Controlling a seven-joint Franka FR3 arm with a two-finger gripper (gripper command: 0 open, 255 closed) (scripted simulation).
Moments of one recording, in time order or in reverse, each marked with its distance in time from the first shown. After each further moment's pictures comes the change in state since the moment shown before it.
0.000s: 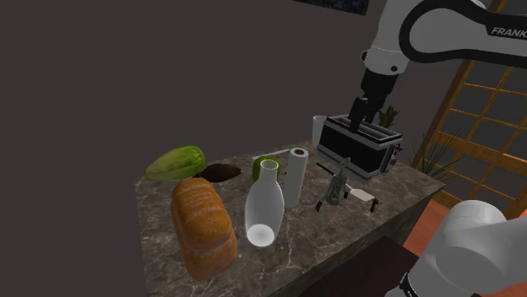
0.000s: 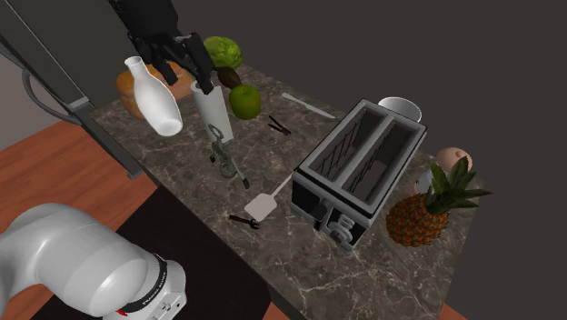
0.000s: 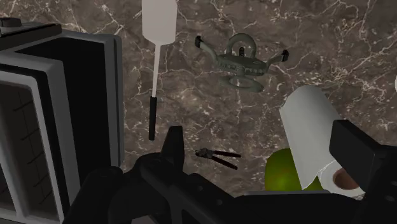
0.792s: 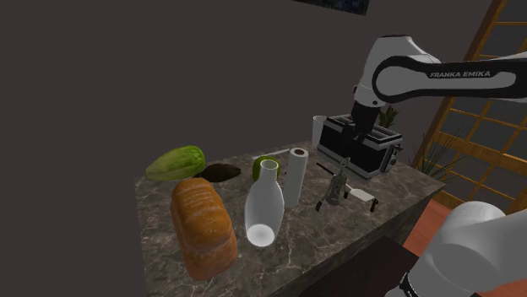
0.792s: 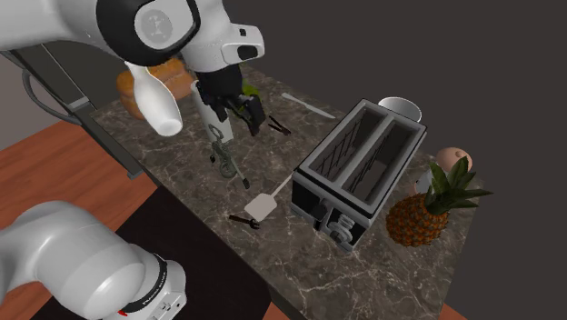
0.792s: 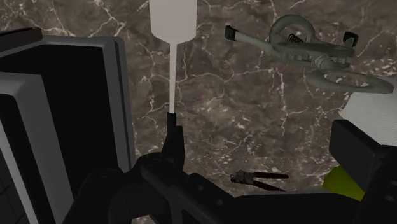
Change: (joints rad) arm -0.061 0.092 -0.144 -0.195 -0.040 0.283 -0.038
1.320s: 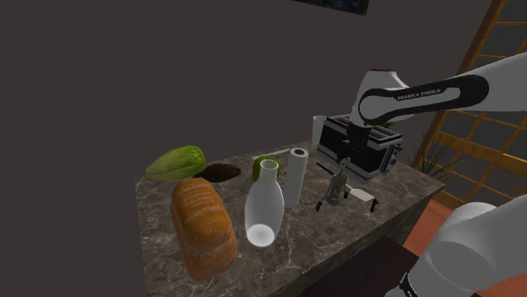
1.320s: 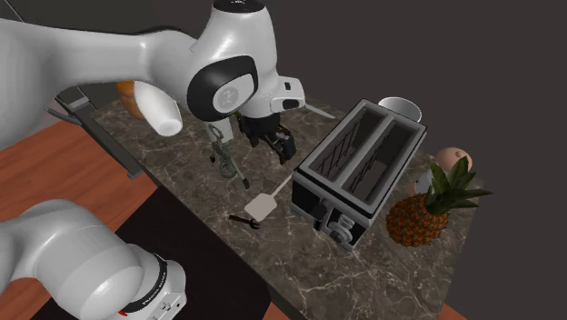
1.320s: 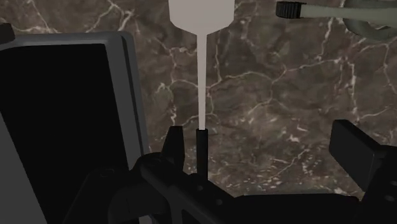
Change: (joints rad) arm -0.044 0.185 -0.131 -0.081 -0.014 0.260 -0.053
